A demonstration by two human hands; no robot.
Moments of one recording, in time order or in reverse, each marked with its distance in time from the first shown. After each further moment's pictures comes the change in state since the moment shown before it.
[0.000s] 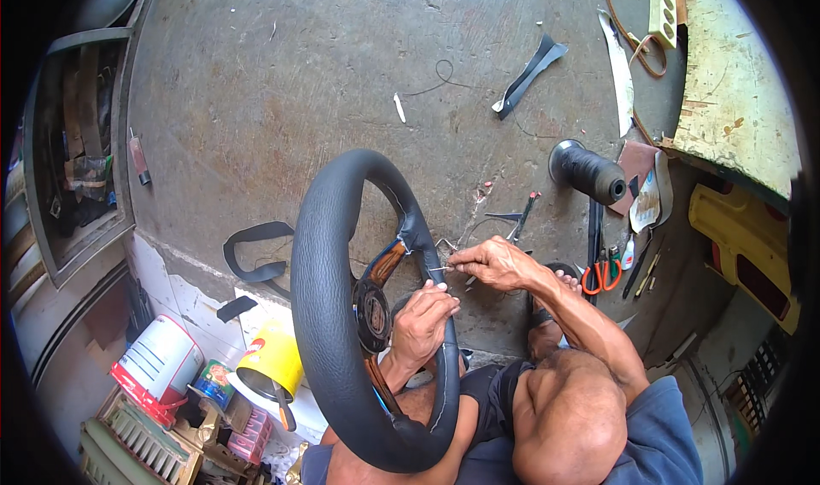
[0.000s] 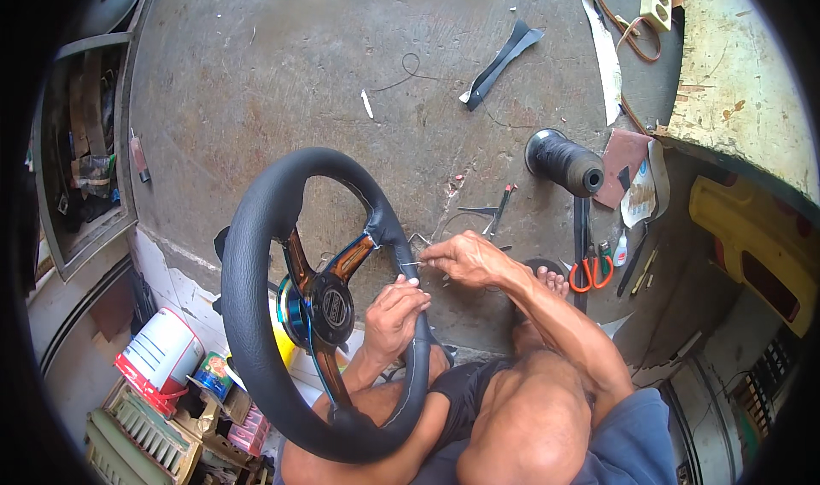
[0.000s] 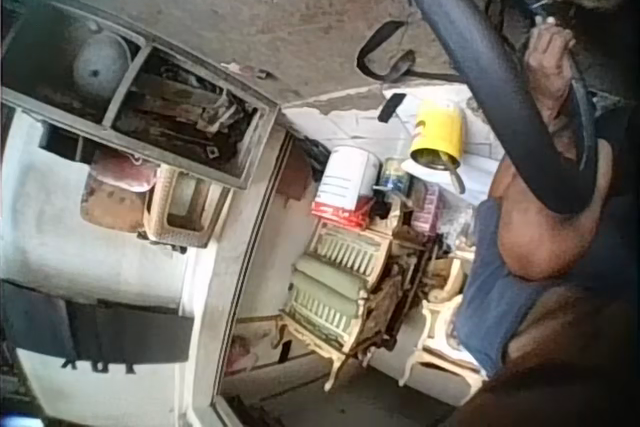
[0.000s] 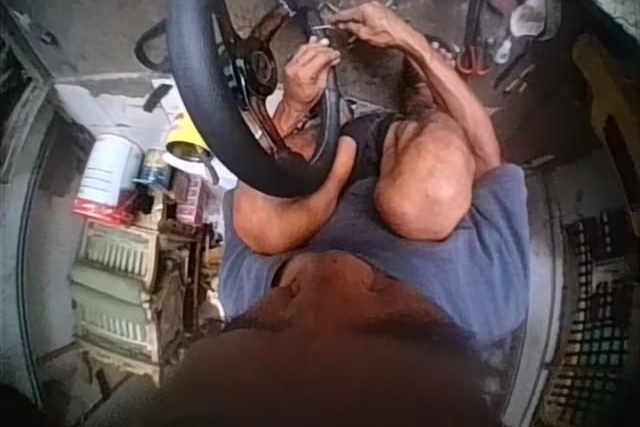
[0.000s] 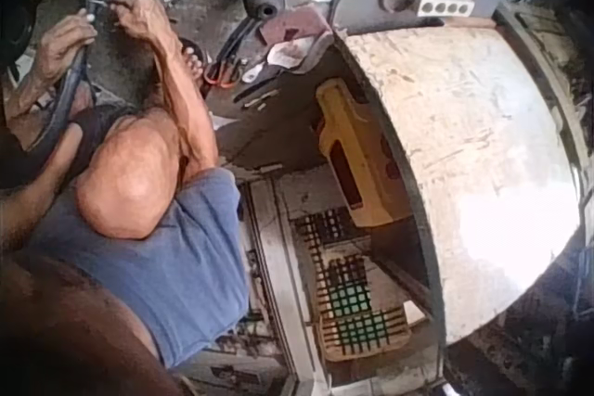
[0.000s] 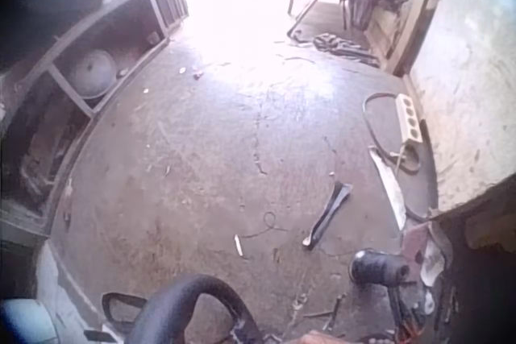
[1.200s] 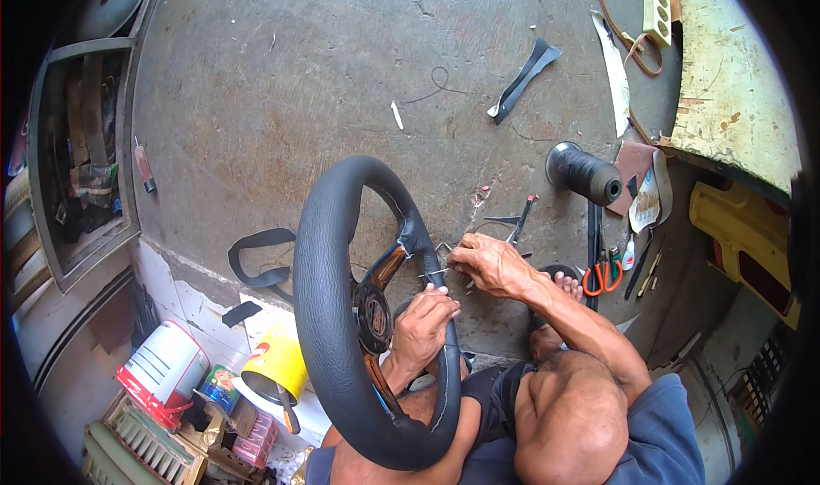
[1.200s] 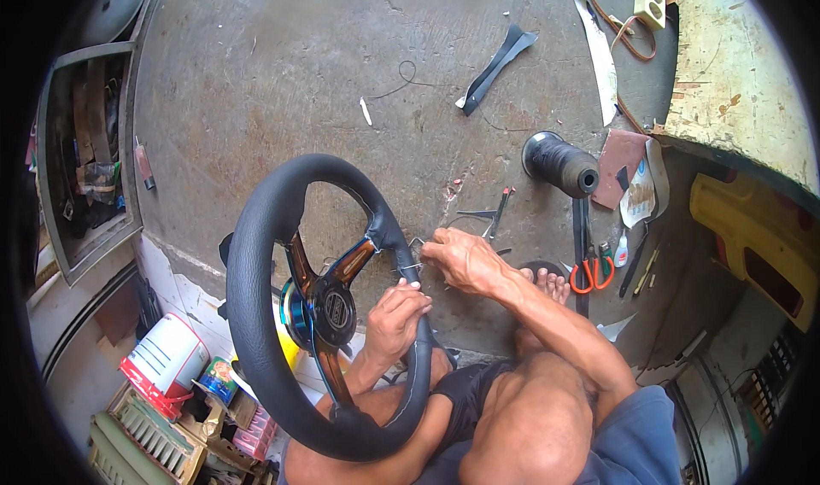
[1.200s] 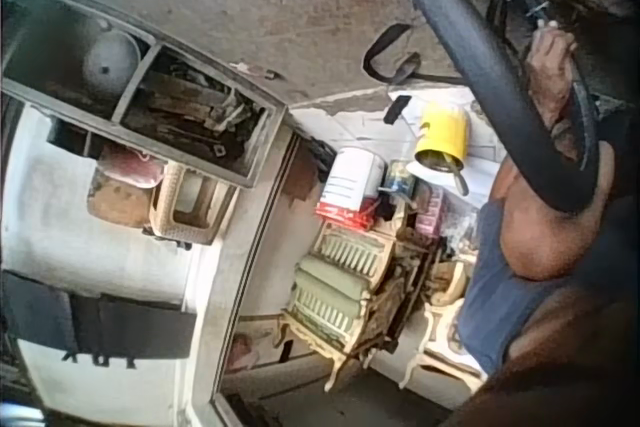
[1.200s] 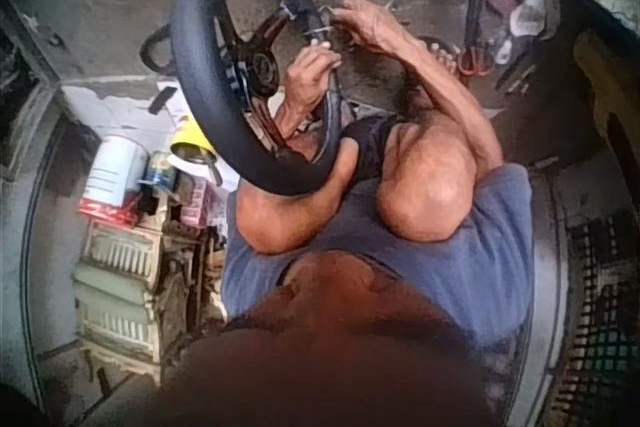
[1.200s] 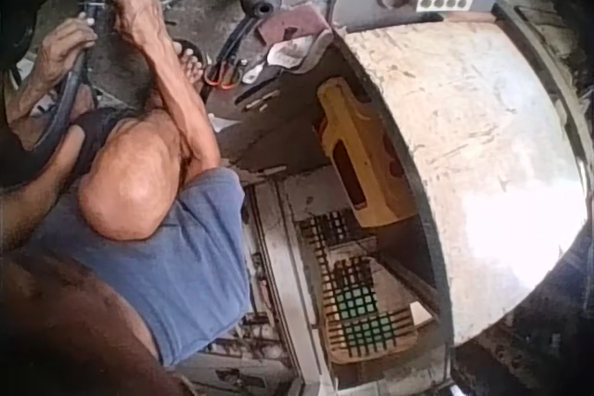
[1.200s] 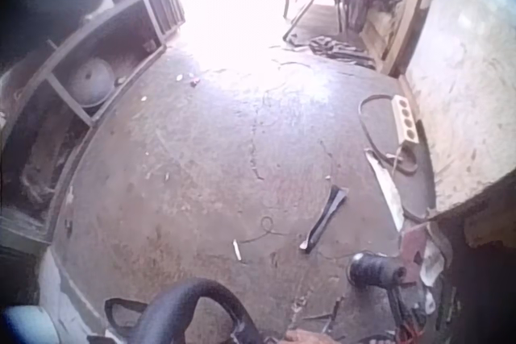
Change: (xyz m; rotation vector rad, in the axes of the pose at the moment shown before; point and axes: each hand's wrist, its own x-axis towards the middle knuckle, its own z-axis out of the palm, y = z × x) left_hand 0.004 0.001 -0.001 0.021 -0.054 0.017; right_hand 0.003 0.011 0.013 -0.305 0.223 -0.259
